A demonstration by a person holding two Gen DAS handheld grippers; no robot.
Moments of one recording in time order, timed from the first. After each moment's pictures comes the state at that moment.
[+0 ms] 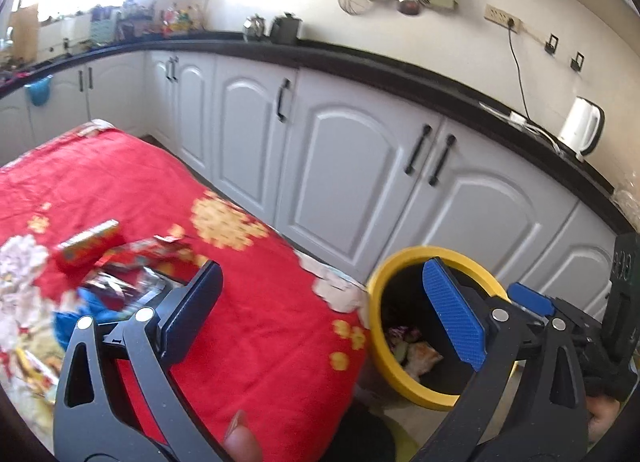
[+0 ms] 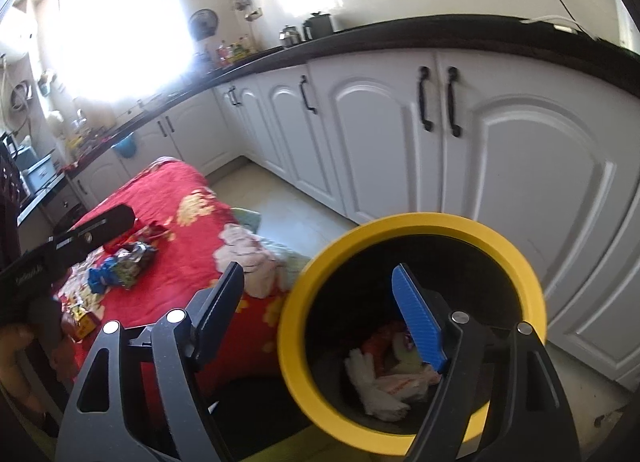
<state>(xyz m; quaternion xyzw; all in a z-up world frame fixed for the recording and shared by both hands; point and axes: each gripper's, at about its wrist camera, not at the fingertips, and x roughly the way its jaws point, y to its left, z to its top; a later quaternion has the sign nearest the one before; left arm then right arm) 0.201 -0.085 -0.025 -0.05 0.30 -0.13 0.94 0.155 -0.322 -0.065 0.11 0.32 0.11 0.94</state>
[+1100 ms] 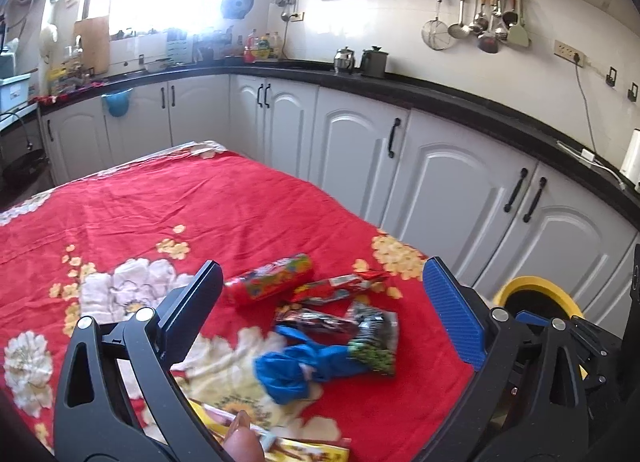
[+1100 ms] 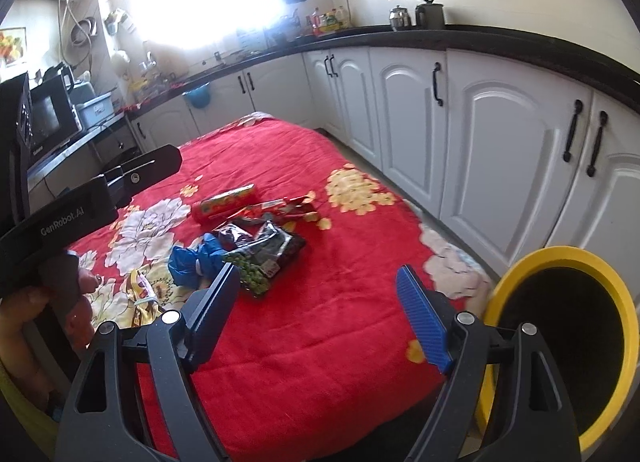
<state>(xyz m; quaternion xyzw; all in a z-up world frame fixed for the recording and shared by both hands) 0.196 0.058 -0.008 -0.04 0.26 0.00 0.96 0.178 -0.141 -0.056 0.04 0.33 0.23 0.91</state>
